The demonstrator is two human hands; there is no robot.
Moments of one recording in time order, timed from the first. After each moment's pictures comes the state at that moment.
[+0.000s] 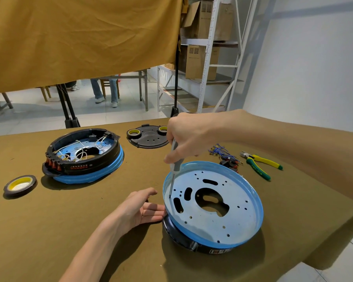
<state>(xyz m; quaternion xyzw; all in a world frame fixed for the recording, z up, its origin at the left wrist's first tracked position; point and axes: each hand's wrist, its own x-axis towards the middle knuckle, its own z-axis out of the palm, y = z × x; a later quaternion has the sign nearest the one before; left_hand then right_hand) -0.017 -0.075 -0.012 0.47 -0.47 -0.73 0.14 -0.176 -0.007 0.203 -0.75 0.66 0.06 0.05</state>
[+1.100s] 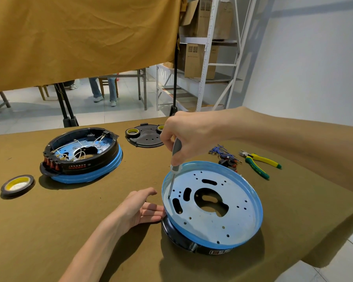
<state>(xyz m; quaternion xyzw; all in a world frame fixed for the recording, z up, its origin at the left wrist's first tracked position) -0.017 -0.068 -0.004 0.47 -0.49 -0.72 0.13 -0.175 0.001 0.208 -0.79 0.61 0.04 0.03</state>
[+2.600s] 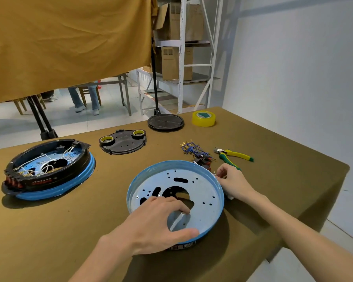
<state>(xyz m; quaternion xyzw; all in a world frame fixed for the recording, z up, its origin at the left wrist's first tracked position) -0.069 0.020 0.032 0.17 -0.96 -0.22 0.02 -0.358 0.102 -0.010 -0.40 0.83 -0.36 0.11</state>
